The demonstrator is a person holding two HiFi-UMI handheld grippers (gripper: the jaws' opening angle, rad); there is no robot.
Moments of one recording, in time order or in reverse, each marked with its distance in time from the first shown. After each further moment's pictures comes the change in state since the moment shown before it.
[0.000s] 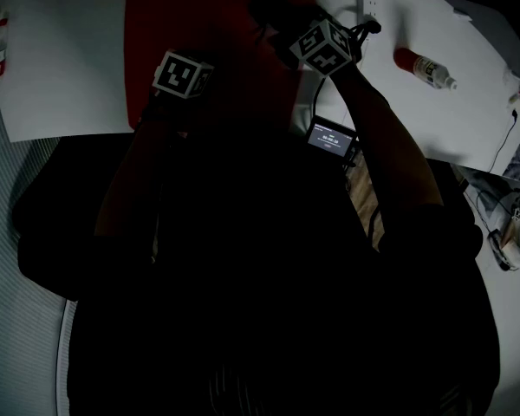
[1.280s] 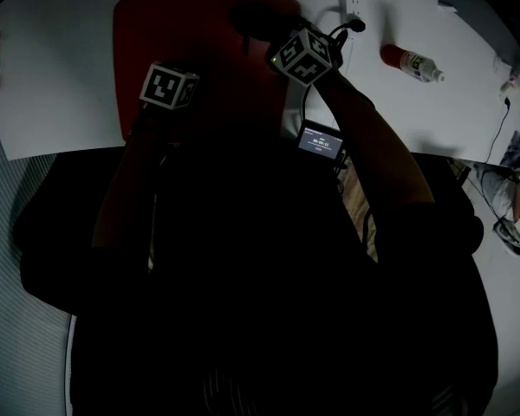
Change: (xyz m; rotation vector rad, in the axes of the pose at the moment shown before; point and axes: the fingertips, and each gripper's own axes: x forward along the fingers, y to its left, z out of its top) left arm 0.003 -0.006 -0.001 -0.013 -0.008 -0.039; right arm 0.000 0.015 -0.001 0.004 -0.020 0.003
